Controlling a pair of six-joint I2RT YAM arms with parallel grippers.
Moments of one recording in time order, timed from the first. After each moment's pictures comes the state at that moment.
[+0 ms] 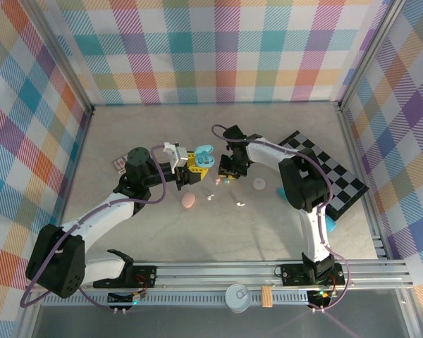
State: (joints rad) left arm -0.41 1.23 0.66 0.53 0.87 0.05; right arm 0.56 2.13 1.55 -0.70 -0.26 0.64
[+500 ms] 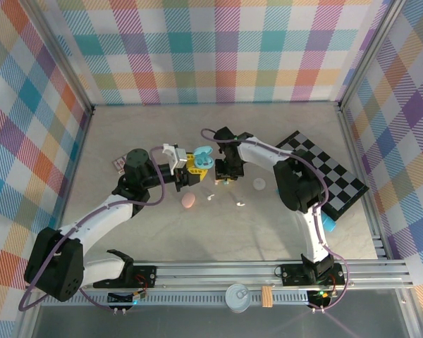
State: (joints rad) left arm -0.41 1.20 0.64 0.52 0.87 0.05; right arm 0.62 2.17 1.65 -0.86 -0.16 0.53
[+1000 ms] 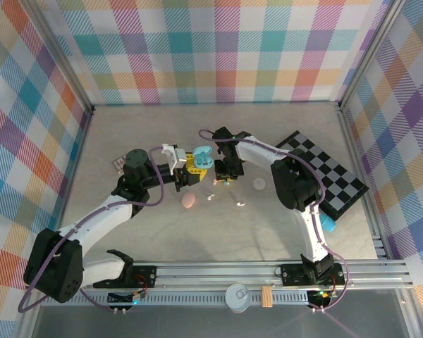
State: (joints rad) left arm -0.41 1.19 0.64 0.52 0.86 0.05; right arm 0.62 2.20 1.69 -0.90 -0.14 0.48
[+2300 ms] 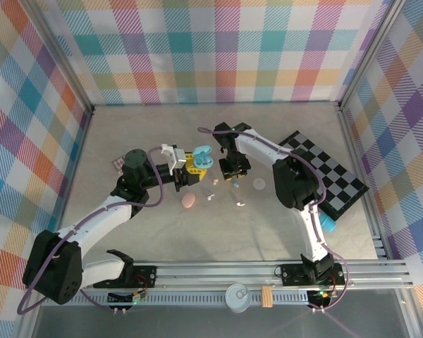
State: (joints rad) left arm -0.41 1.18 0.64 0.52 0.86 0.06; right arm 0.62 2.23 1.86 -1.19 -0.01 0.33
